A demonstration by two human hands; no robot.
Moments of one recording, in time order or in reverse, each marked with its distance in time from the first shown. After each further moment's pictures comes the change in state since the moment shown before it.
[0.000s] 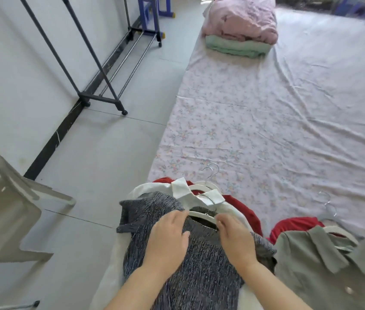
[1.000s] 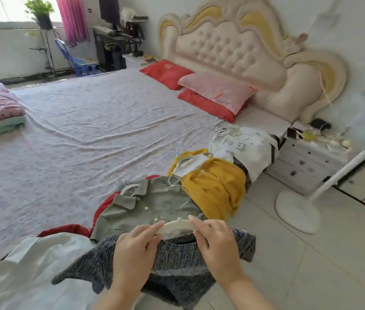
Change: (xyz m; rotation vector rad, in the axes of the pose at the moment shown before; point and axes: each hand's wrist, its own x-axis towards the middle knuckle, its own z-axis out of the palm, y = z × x) left_hand -0.295 0.296 0.088 -0.248 0.006 0.924; right_hand -0.474 0.101 -0.242 -0.284 0.910 0.293
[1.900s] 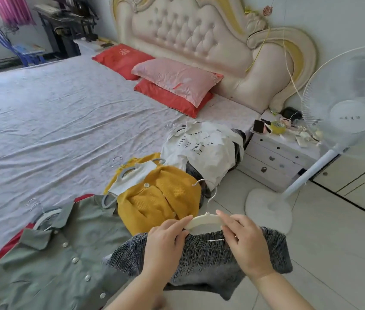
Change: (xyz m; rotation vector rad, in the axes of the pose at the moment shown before) left_hand 0.127 0.191 0.316 -0.103 -0.264 0.088; right_hand 0.069 0.359 -0.115 -0.059 -0.009 0.134
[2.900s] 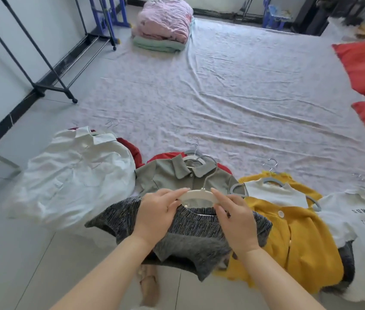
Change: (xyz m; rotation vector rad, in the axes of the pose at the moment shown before) left_hand -0.090 -0.162 -0.162 0.220 0.638 -0.623; right_hand 0.102 -0.223 0.225 0.511 -0.593 -0.516
